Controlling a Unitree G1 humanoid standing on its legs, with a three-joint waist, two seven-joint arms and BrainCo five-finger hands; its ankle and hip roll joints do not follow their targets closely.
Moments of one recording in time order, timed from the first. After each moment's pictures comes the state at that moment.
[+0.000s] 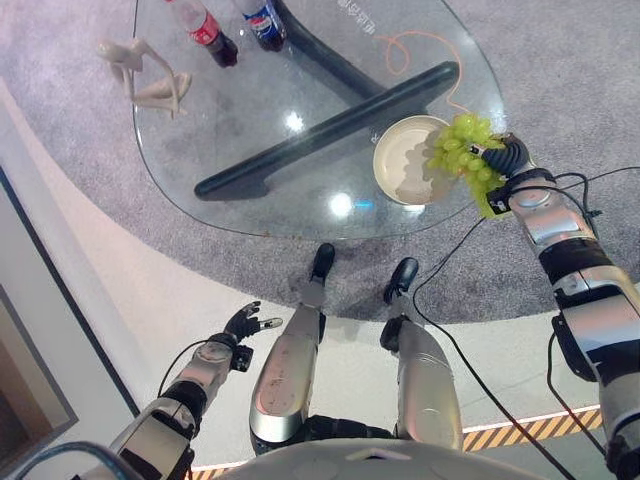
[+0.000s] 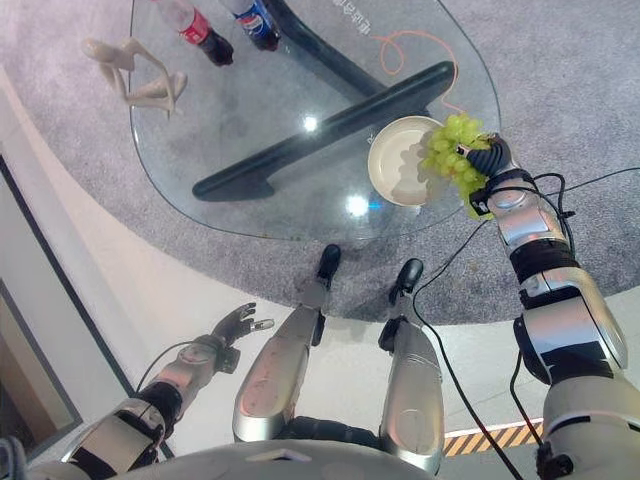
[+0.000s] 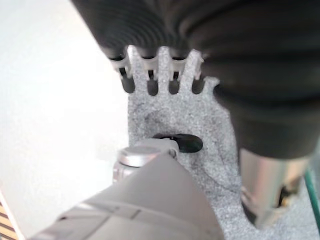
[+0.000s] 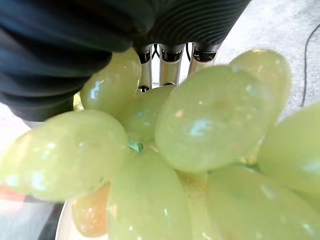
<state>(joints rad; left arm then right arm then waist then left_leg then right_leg) -0.26 0.33 -0.44 0.98 -0.37 -0.05 -0.02 -0.90 -0.70 0.37 0.86 0.03 0.12 -0.12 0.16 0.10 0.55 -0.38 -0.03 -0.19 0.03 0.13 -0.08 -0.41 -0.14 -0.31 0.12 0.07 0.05</state>
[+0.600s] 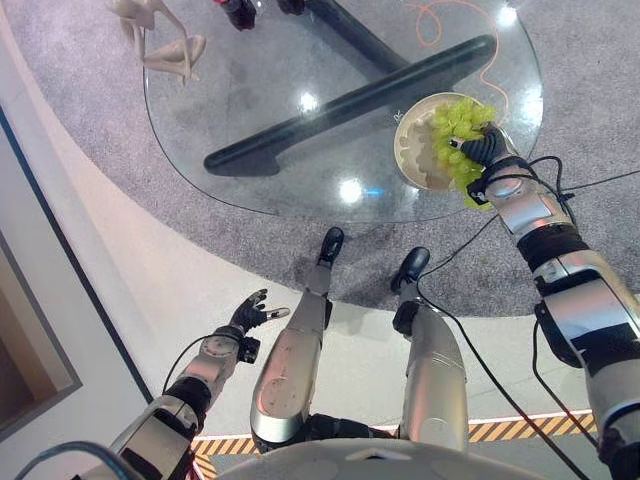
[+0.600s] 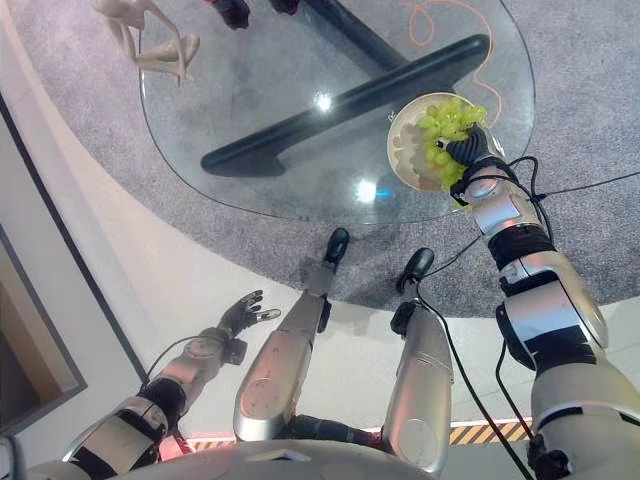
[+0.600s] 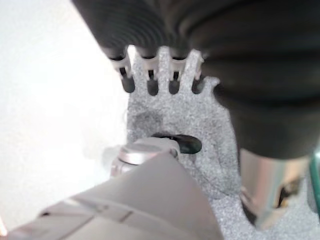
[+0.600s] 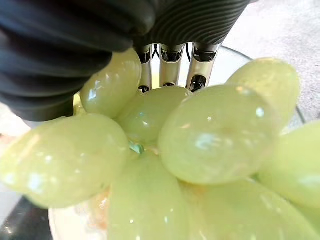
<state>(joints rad) -0.27 0.33 -0.48 0.92 -0.41 -0.09 0.01 -1.00 -0.61 0.45 0.90 -0.09 0.21 -0.19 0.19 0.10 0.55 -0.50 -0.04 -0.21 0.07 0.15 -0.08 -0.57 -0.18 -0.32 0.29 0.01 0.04</state>
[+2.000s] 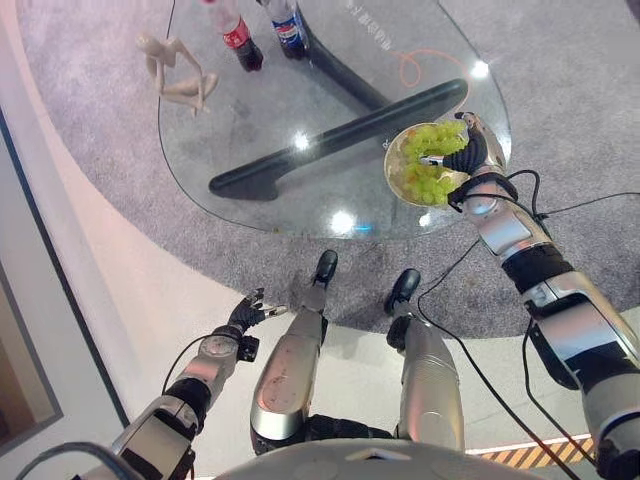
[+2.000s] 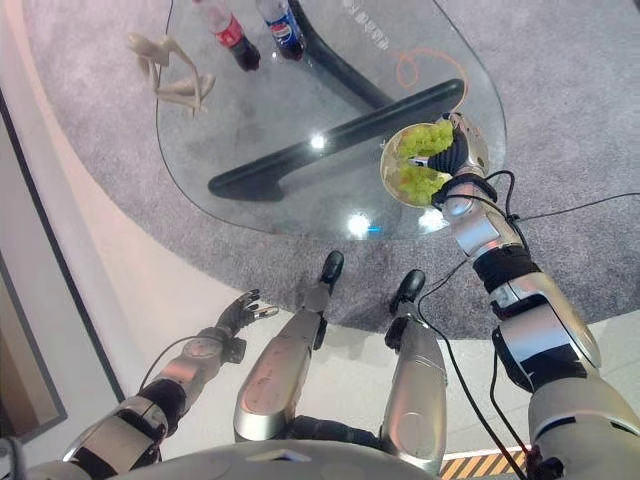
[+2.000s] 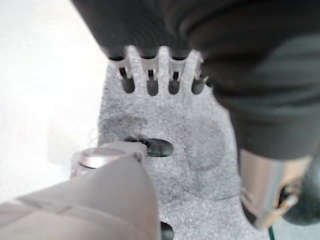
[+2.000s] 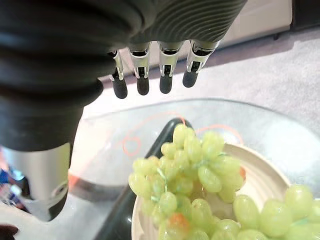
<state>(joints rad) -0.26 0.31 -0.42 0.98 -0.43 -0.09 0.03 -0.71 -0.60 0.43 0.54 -0.07 0.18 -0.40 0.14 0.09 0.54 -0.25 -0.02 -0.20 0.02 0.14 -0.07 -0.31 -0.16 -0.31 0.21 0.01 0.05</state>
